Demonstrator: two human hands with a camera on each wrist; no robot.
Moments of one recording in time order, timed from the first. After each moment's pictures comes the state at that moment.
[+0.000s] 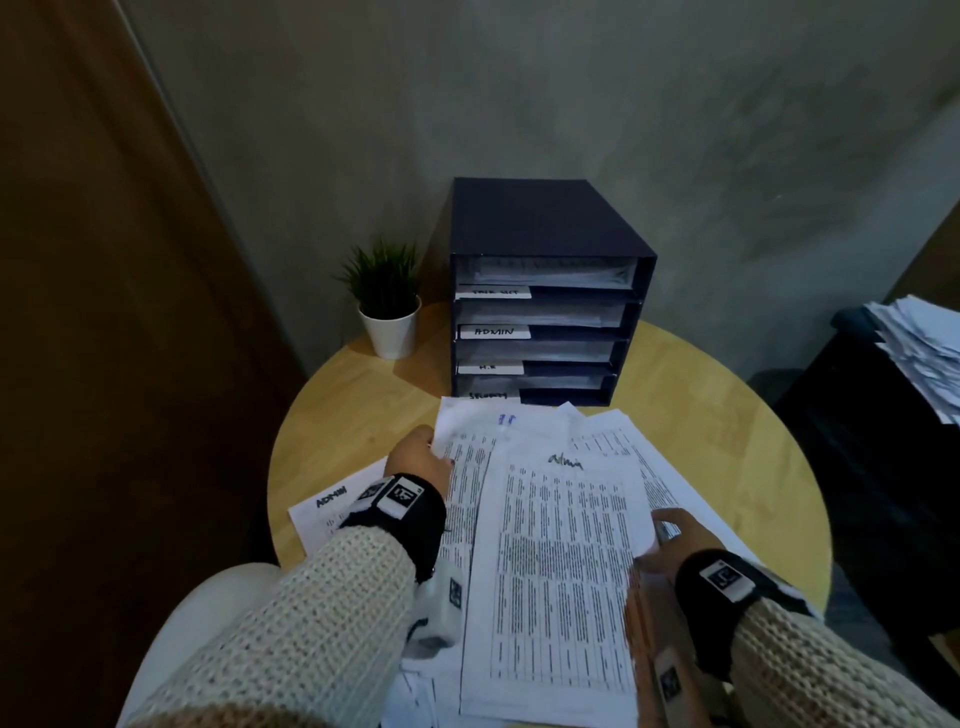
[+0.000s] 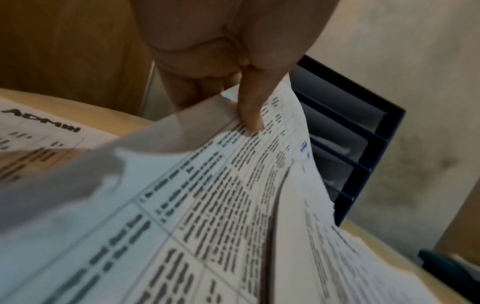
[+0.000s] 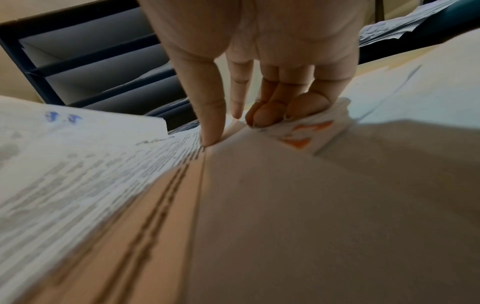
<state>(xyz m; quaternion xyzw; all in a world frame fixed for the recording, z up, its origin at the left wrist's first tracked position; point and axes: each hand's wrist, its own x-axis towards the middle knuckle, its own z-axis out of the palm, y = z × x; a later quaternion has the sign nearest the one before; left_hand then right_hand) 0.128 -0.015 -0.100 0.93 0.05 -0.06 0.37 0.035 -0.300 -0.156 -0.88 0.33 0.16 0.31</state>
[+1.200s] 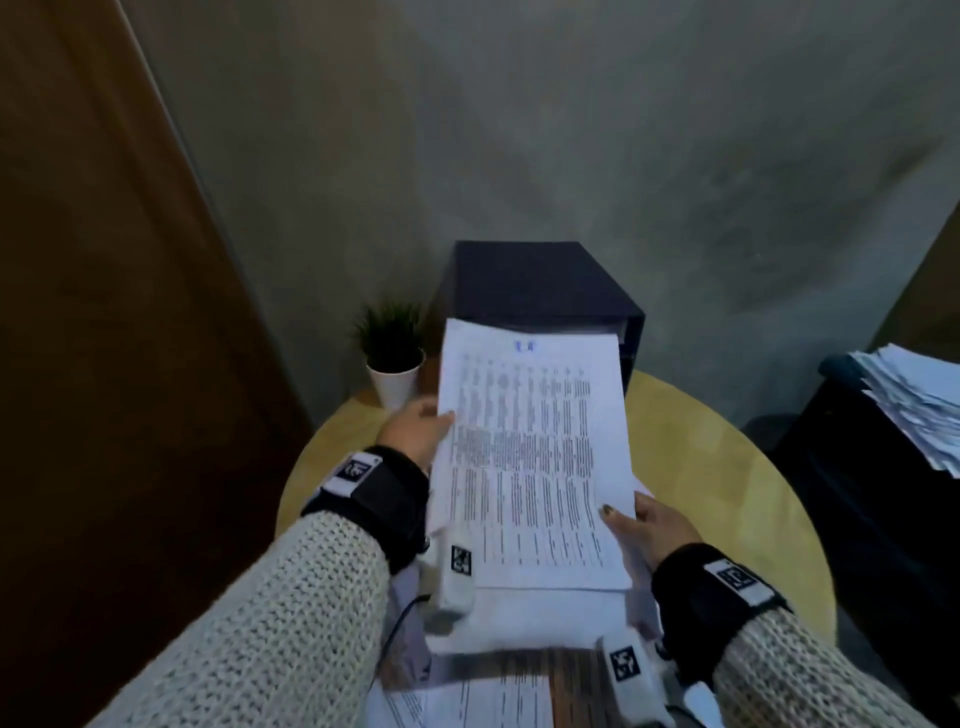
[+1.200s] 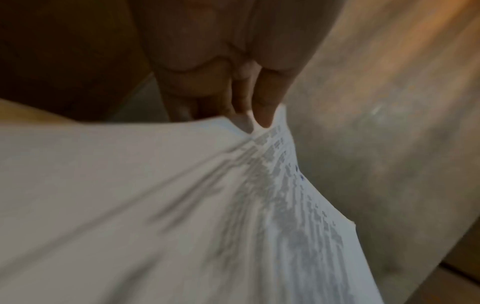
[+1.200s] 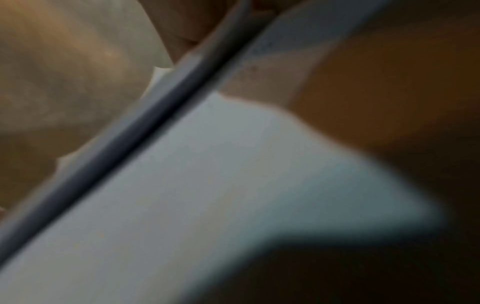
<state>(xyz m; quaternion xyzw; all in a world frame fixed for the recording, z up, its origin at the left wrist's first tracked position) 0.145 -0.011 -0.001 0.81 0.04 -0.06 0.58 0.046 -0.249 -0.081 -0.71 0.22 -0.01 0.67</state>
